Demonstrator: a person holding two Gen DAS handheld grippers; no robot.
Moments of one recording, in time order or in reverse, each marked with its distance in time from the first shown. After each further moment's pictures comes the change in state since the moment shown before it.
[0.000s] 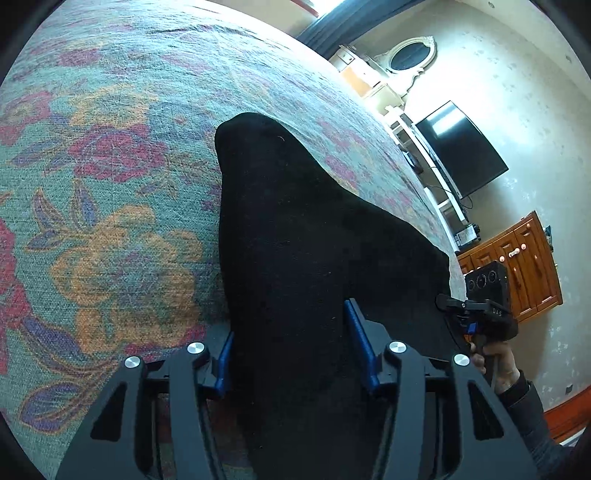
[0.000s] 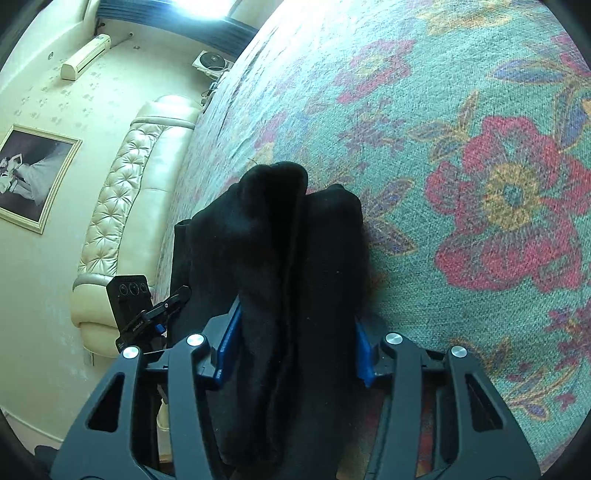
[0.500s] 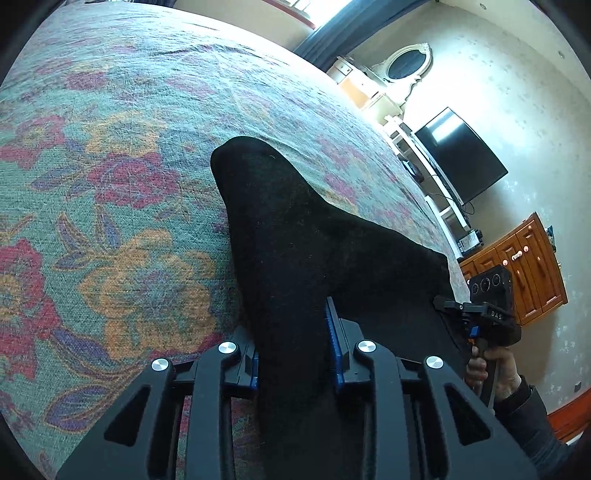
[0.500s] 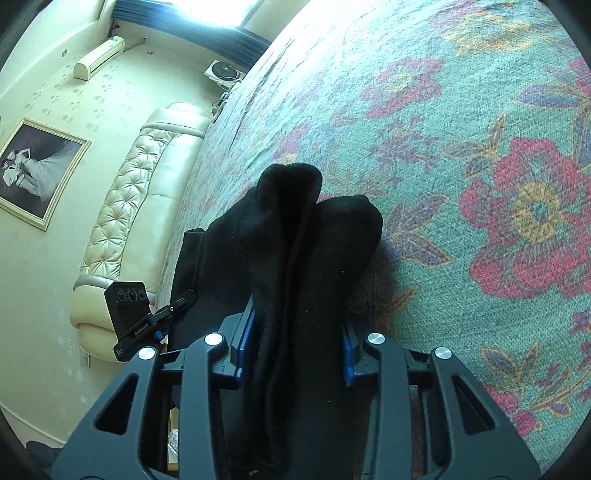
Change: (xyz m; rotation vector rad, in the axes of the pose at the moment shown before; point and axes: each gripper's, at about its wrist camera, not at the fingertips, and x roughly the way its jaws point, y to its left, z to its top) left arm -0.015 0.000 0.003 0.029 -0.054 0.030; right arm 0.011 0.017 0.000 -0.039 -0.061 0.011
